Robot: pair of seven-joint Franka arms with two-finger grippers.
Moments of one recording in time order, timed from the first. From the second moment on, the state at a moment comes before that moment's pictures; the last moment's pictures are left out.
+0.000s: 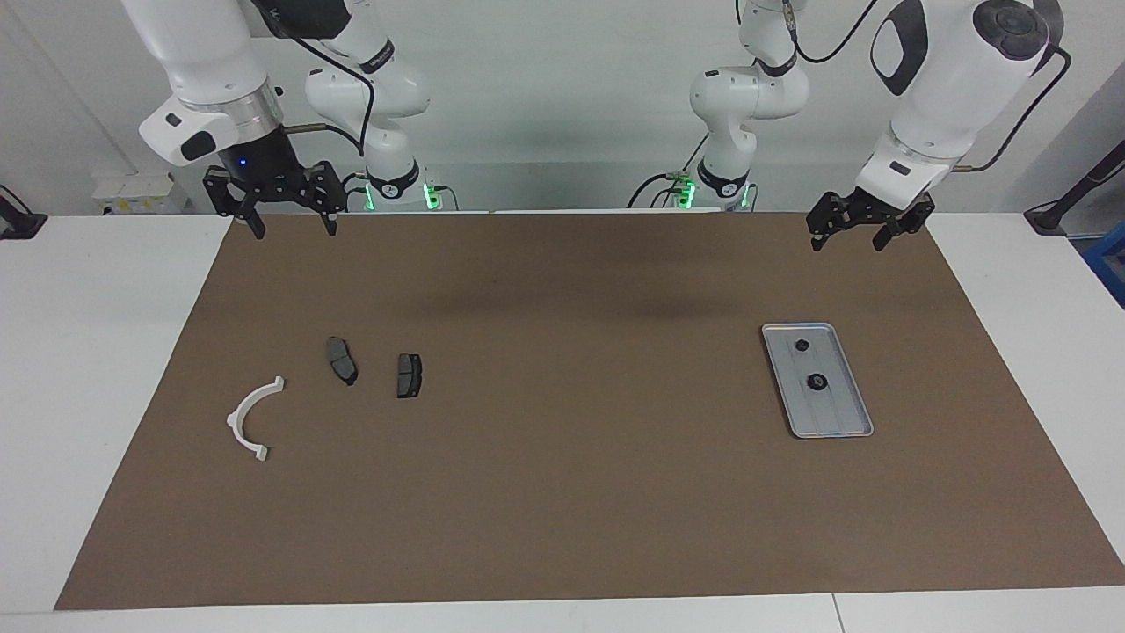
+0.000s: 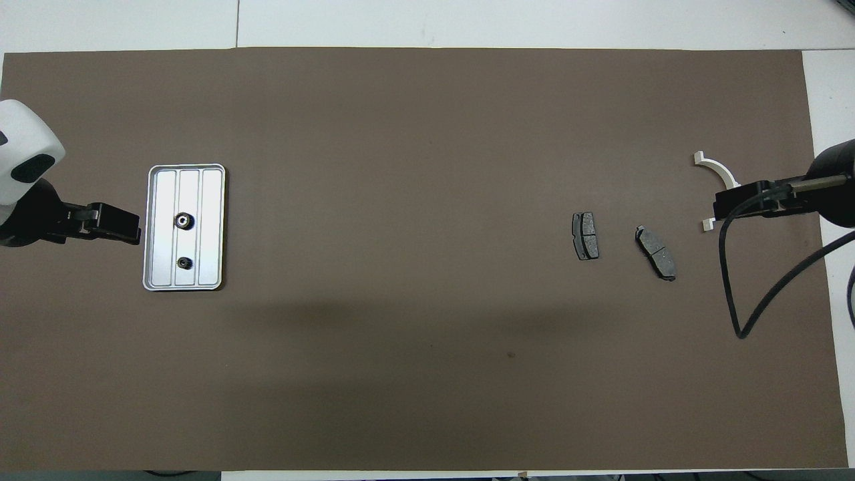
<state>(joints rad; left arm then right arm) -0.03 -0.05 -0.06 -1.71 0.01 1.59 0.00 0.05 -0.06 0.01 -1.62 -0.01 1.59 0.01</state>
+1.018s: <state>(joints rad) -0.03 -0.05 -0.06 -1.71 0.01 1.59 0.00 0.05 -0.06 0.01 -1.62 -0.01 1.59 0.01</state>
